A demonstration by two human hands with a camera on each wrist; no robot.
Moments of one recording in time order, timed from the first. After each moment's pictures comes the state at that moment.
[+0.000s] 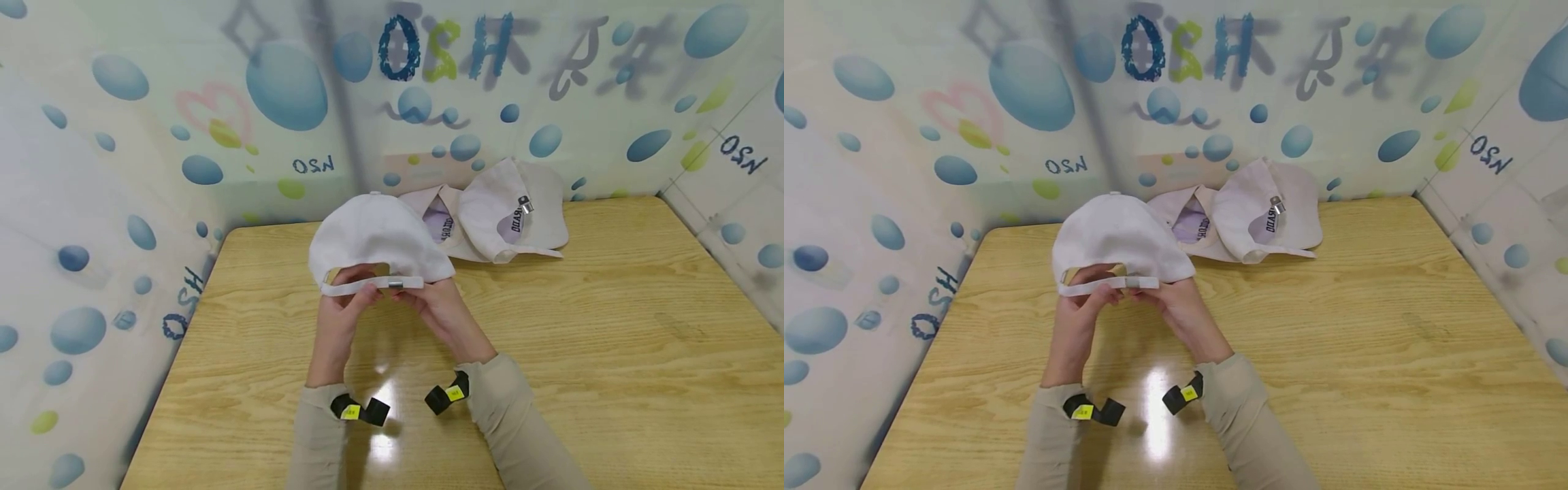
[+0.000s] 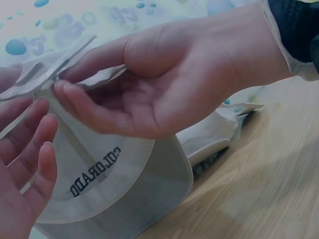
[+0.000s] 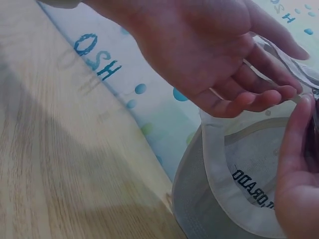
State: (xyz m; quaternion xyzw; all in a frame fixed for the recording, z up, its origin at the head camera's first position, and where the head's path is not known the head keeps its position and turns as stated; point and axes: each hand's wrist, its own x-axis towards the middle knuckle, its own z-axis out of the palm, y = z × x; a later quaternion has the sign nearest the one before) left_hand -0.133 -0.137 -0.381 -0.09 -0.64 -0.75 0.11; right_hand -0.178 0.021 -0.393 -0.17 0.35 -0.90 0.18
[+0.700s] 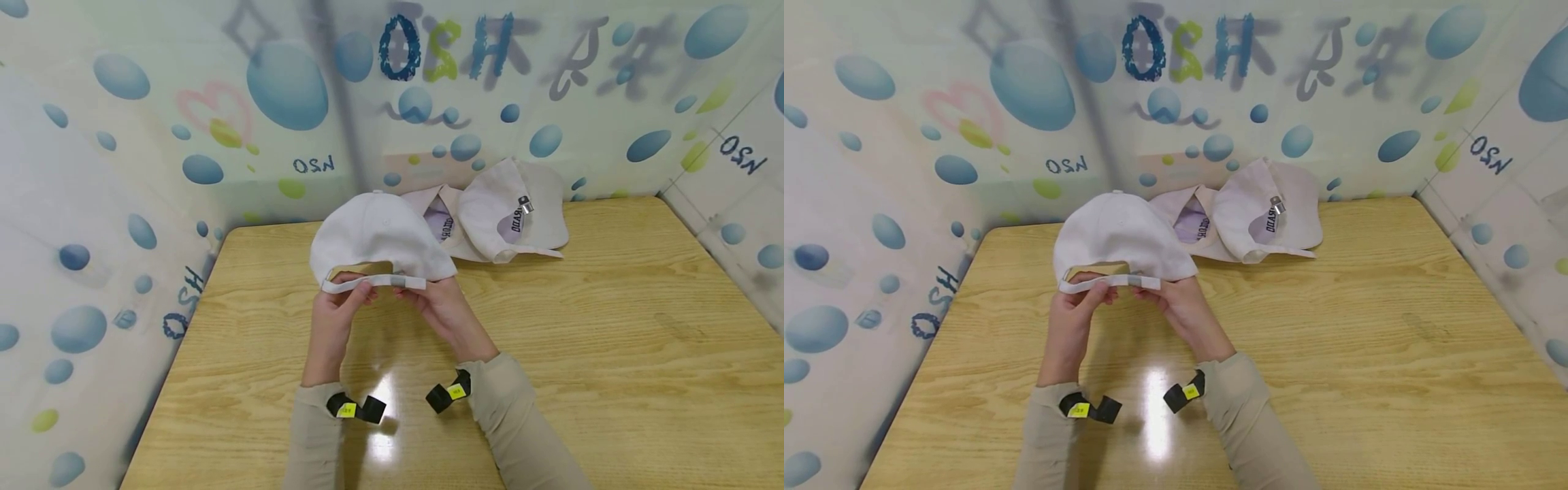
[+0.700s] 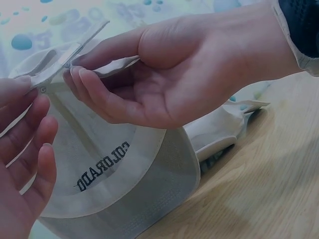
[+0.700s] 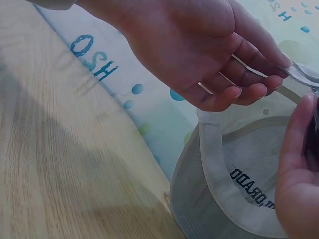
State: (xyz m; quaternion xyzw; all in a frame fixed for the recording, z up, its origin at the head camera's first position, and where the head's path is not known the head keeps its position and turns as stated) left_hand -0.134 -0.141 -0.384 -0.07 -0.63 -0.76 0.13; right_hand -0.179 0.023 -0.392 -0.16 0.34 -0.91 0.18
